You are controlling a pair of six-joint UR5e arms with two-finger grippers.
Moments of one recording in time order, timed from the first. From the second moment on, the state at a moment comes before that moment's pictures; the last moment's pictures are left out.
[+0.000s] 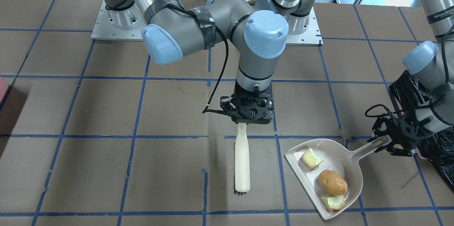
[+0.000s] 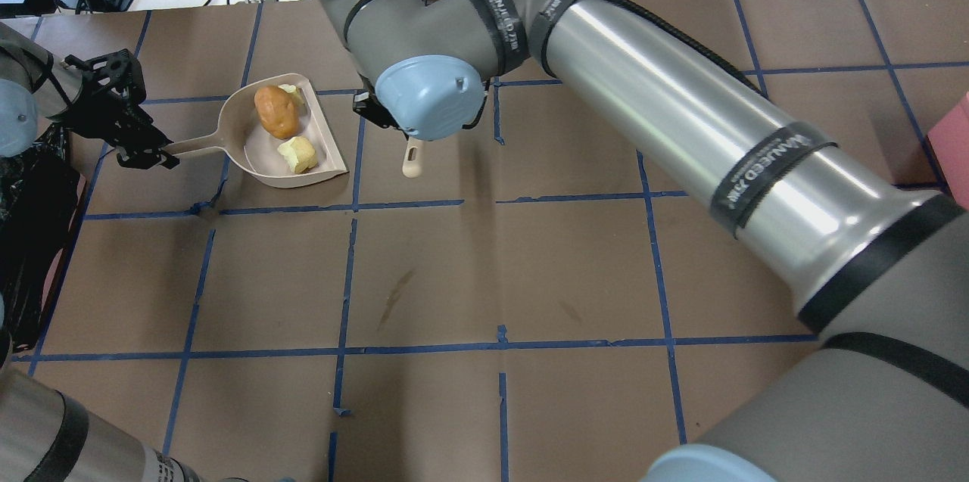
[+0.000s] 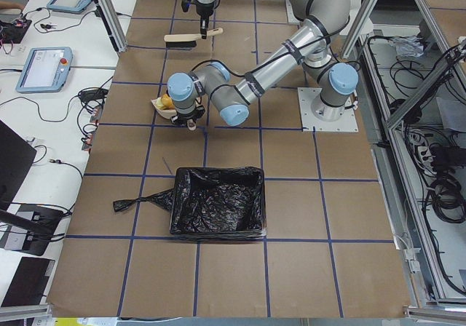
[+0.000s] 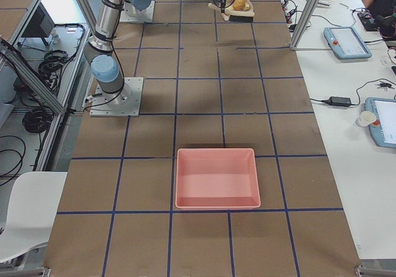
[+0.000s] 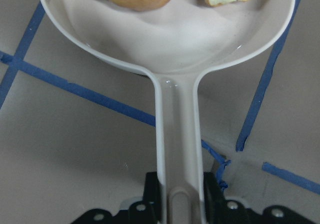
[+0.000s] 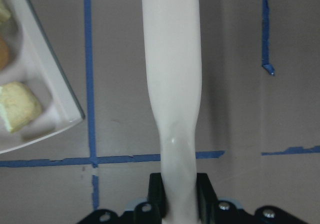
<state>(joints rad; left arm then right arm) -1.02 -2.01 -1.63 -1.15 1.34 1.66 2.08 -1.04 1.25 -1.84 -1.64 0.55</state>
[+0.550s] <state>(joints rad) -0.94 -1.99 -1.66 -1.15 1.20 1.65 1.96 -1.33 1.57 -1.85 -1.64 0.46</state>
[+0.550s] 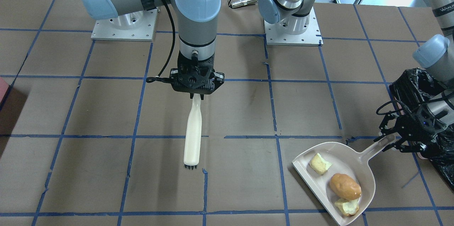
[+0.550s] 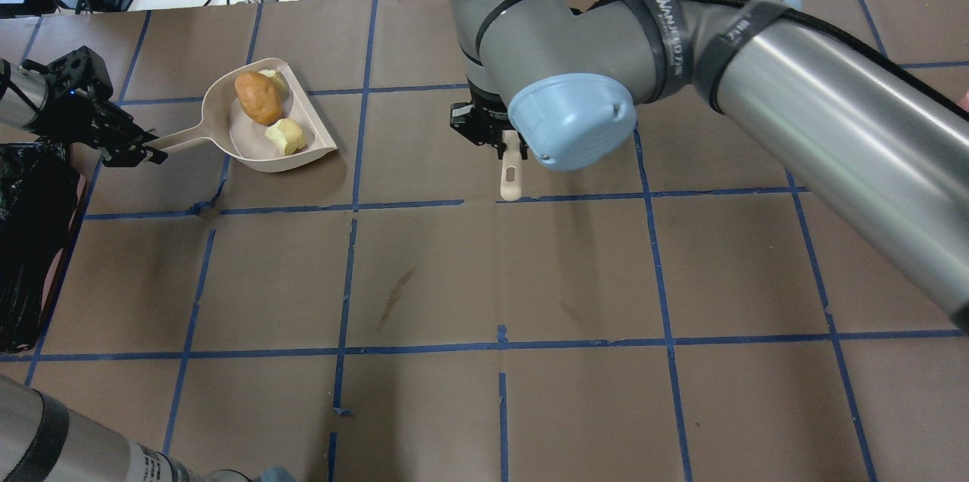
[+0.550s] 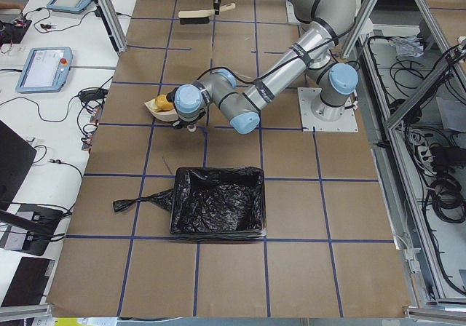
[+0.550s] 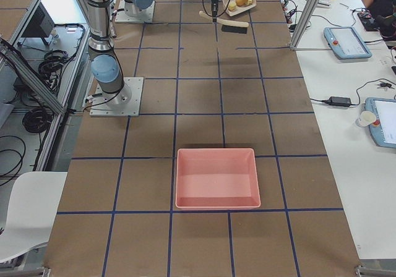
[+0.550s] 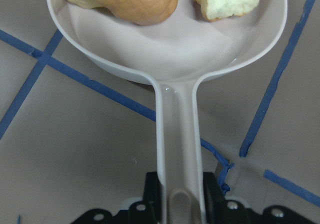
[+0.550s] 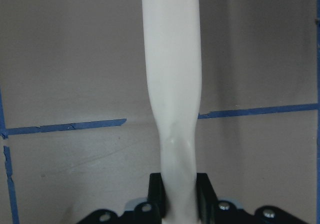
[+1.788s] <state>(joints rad) -0.66 -1.85 -1.67 -1.16 1.03 1.64 1.97 -1.58 2.02 -2.12 -1.49 0.50</state>
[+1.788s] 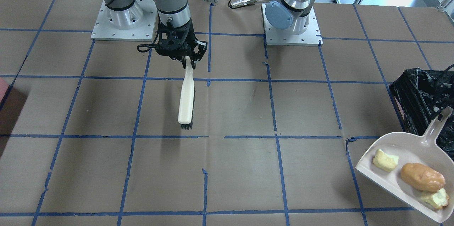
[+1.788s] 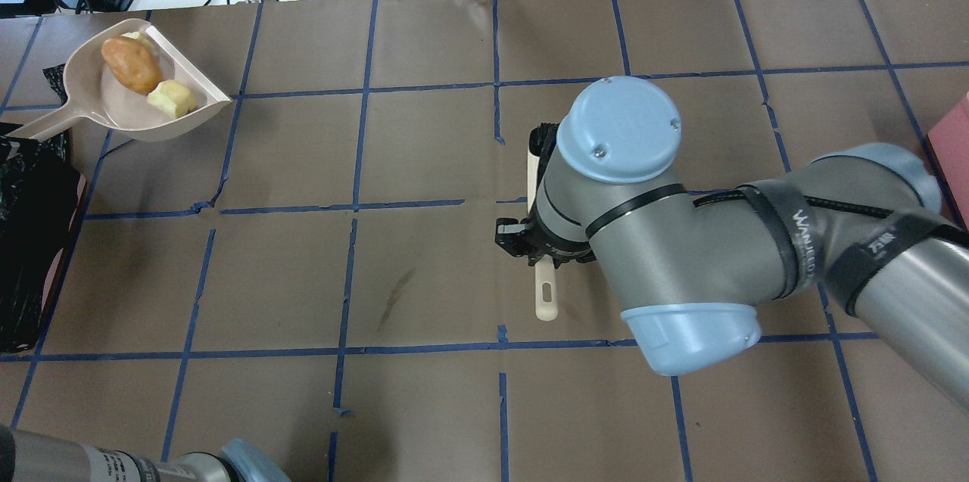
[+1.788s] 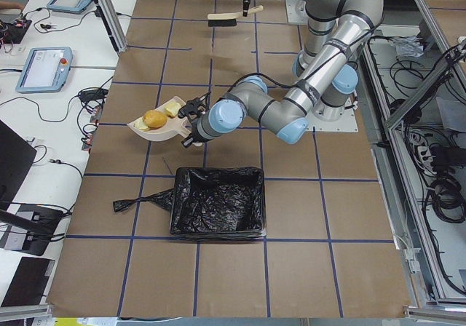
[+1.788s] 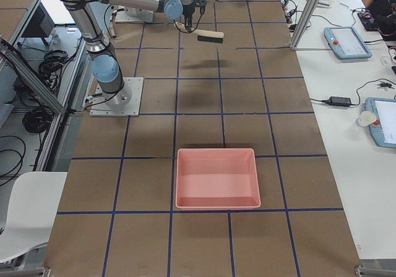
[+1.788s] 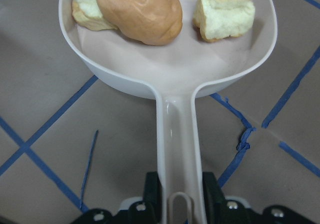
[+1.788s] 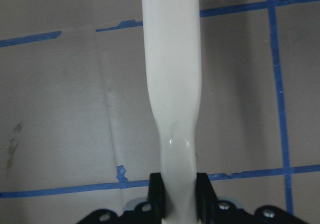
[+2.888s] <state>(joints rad) -0.13 -1.75 -1.63 -1.40 0.95 1.86 2.17 -1.49 2.20 -2.38 -1.52 0.52</state>
